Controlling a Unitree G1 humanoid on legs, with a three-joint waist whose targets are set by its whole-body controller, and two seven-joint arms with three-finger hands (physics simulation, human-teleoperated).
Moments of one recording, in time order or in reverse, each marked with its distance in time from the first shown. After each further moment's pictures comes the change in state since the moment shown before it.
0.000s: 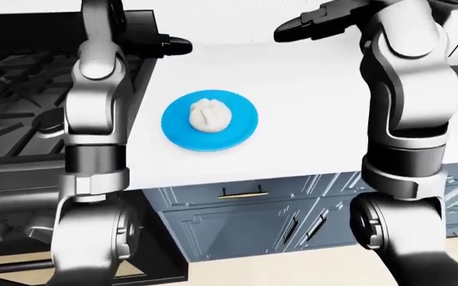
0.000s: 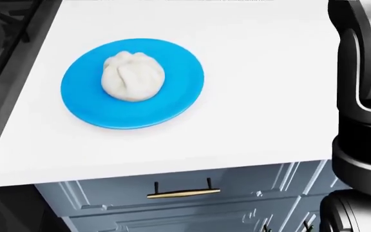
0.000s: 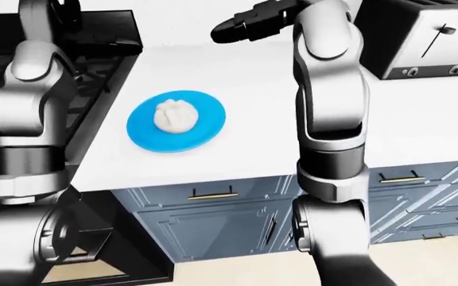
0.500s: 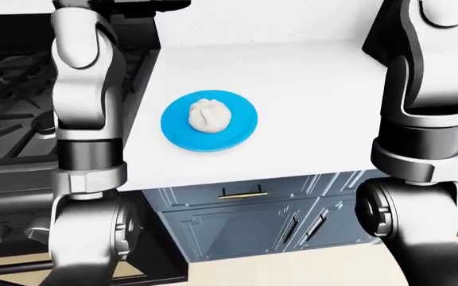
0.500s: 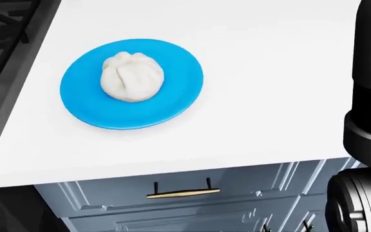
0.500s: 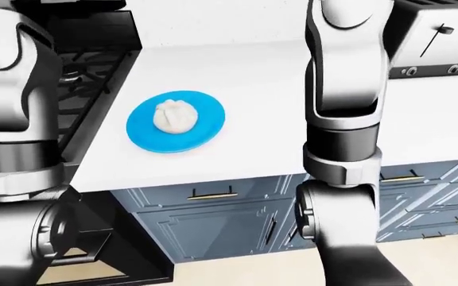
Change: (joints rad) left arm -0.037 0.006 -0.003 -0.073 -0.074 -0.278 0.058; right arm -0.107 -0.034 -0.015 0.079 -0.045 -0.292 -0.003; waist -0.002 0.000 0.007
